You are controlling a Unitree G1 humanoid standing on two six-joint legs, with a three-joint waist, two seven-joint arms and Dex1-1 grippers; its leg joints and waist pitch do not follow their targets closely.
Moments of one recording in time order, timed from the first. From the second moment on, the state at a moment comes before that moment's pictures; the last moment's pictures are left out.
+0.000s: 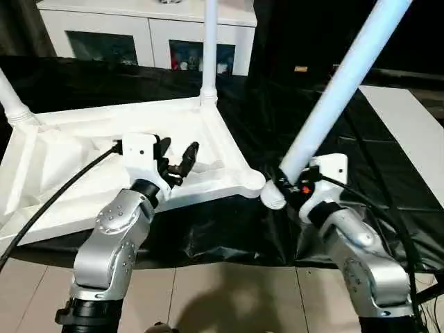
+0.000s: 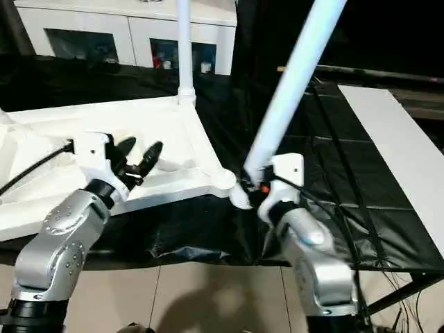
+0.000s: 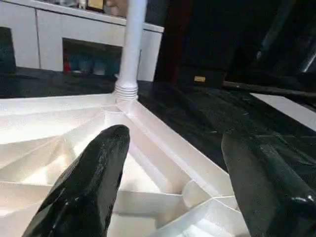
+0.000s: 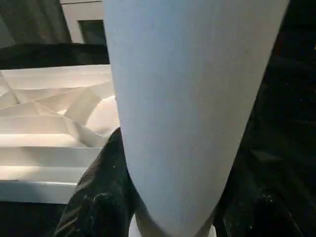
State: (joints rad) left arm -0.23 0.15 0.02 -0.19 -0.29 0.41 -0.18; right arm -0.15 -0.13 0.04 -0.18 0.27 0.42 0.27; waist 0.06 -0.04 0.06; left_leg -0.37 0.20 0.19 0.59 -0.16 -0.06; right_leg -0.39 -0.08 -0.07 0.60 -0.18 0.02
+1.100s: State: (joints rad) left arm -0.24 0.15 0.02 -0.20 -0.26 0.38 -0.18; right arm -0.16 -0.12 0.06 -0.14 0.24 0.36 0.28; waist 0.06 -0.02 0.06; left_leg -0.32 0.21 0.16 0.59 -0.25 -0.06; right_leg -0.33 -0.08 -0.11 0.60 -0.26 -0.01
